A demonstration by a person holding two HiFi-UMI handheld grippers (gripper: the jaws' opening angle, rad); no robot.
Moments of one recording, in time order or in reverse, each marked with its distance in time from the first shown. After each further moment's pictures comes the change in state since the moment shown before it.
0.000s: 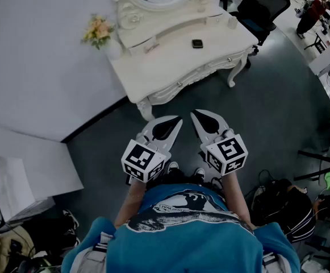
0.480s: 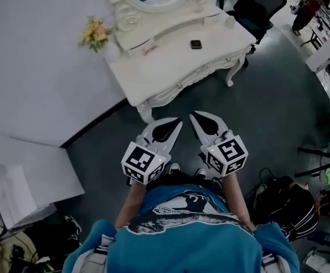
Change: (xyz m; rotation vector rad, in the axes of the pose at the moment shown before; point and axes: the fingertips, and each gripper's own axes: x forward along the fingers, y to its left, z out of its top) left arm -0.007 0.013 -0.005 0.001 0.001 -0.029; right arm 0.014 0.008 -0.003 0.029 -0.027 0.002
